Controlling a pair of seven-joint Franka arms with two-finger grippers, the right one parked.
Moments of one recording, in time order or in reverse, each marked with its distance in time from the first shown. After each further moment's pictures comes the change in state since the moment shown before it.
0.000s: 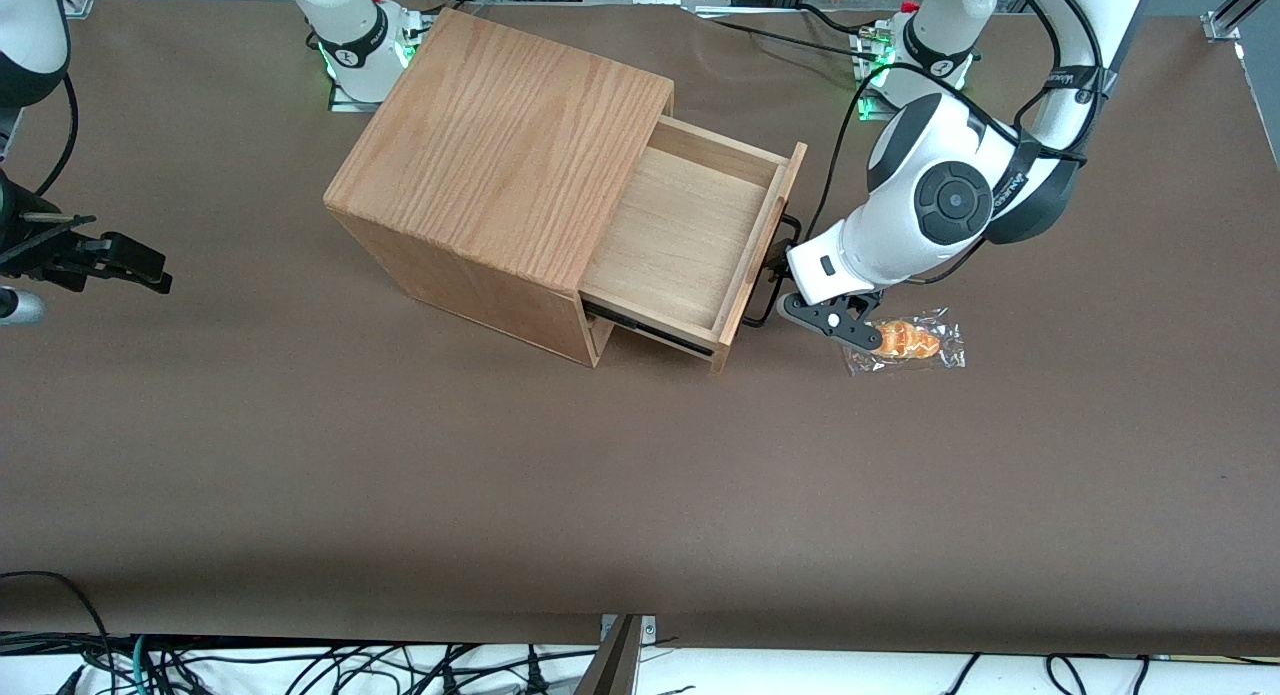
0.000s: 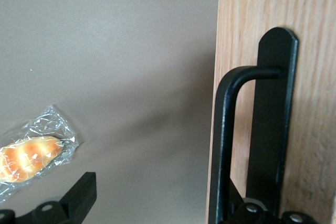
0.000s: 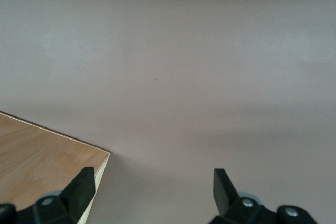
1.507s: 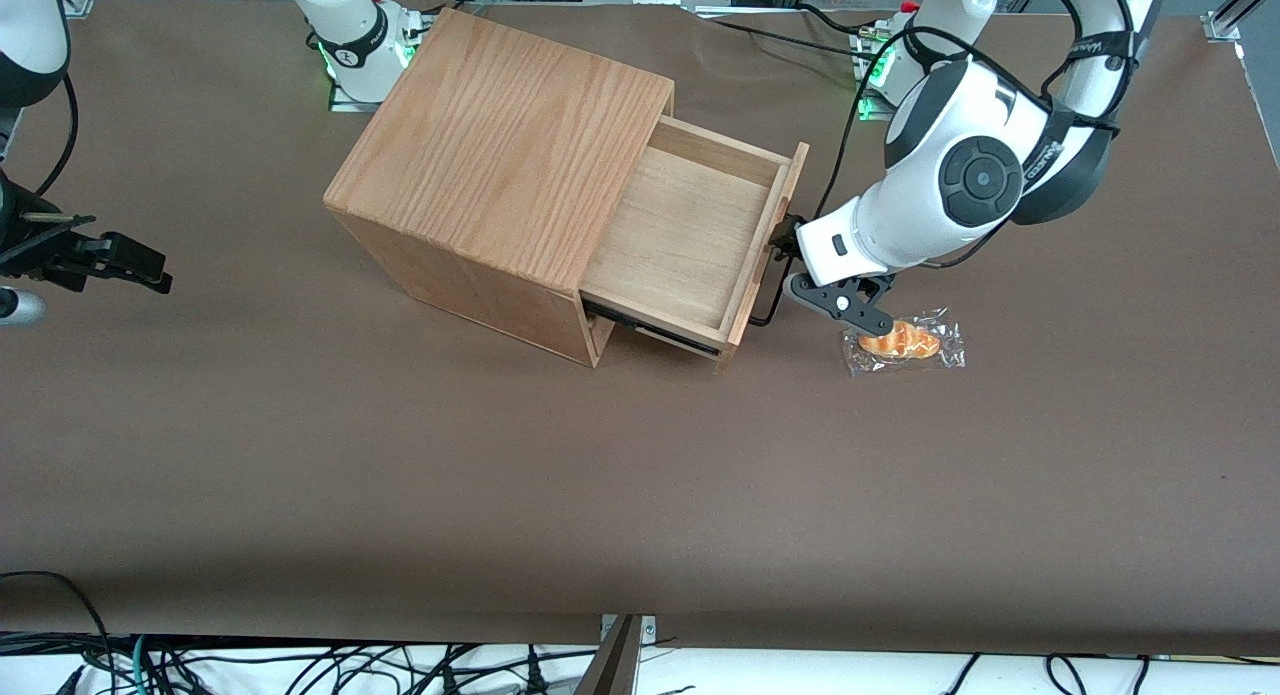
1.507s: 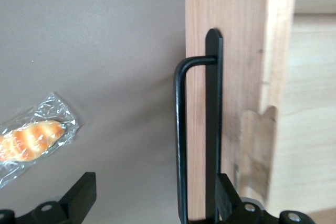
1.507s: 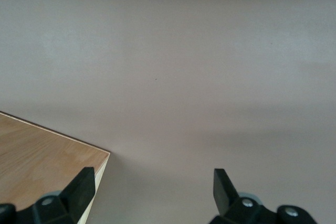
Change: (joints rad) arm -0.002 -0.041 0.006 0.110 -0.037 -0.190 0.032
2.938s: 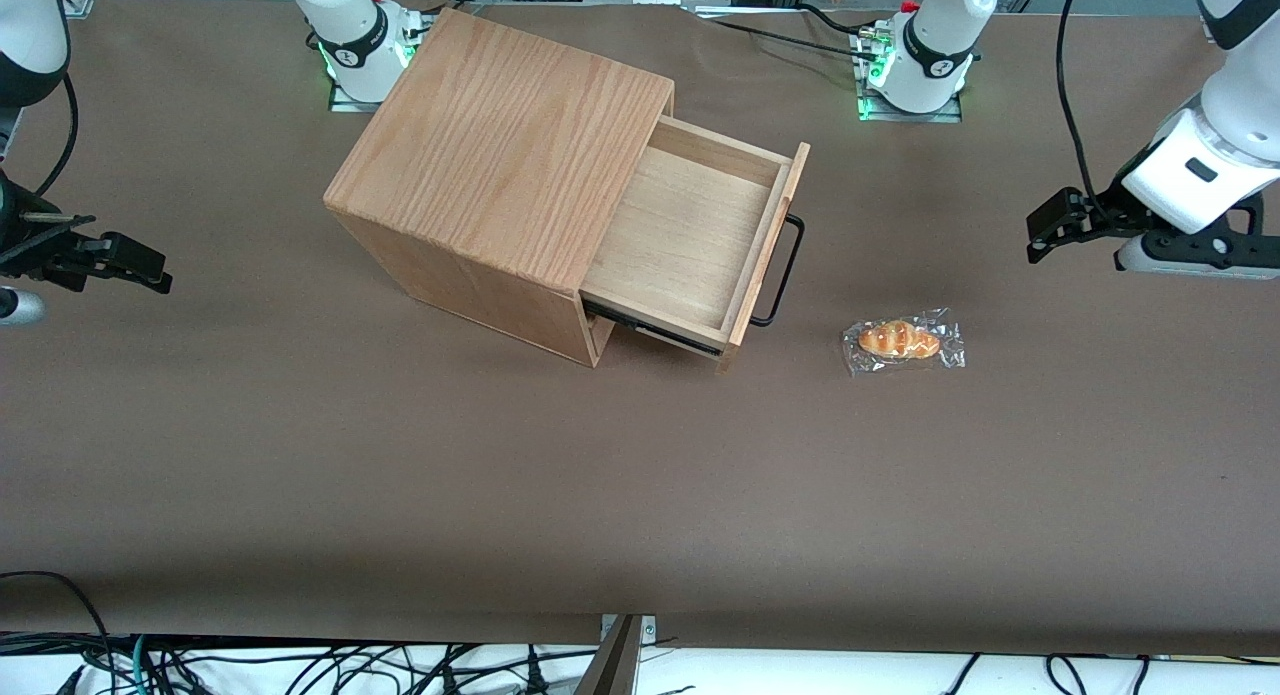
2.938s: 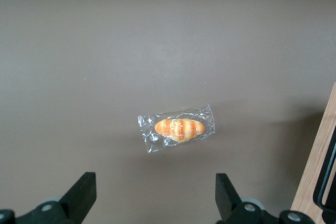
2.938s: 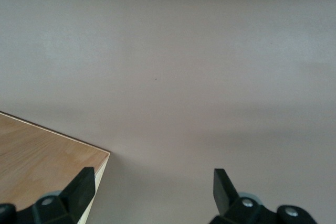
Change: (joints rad) arm 0.061 -0.275 0.299 -0.018 0.135 -0.053 -0.041
